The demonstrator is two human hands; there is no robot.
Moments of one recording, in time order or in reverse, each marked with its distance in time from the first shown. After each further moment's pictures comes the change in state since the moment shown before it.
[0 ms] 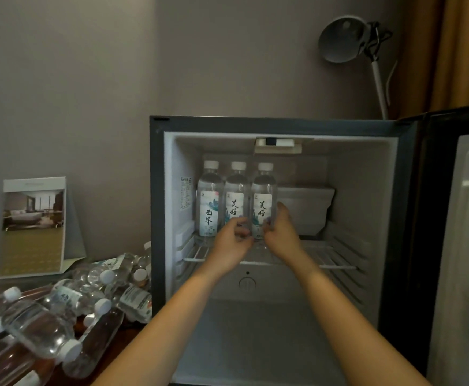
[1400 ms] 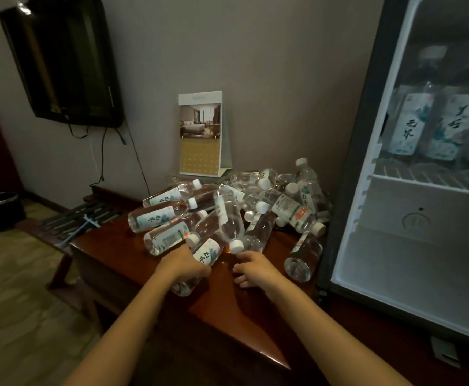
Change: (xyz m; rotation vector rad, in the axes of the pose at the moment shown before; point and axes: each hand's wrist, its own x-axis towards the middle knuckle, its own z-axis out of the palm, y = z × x) left_hand -0.230 -0.194 -0.289 0.738 0.123 -0.983; right_hand -0.217 -0.047 0.303 0.252 -1.015 0.496
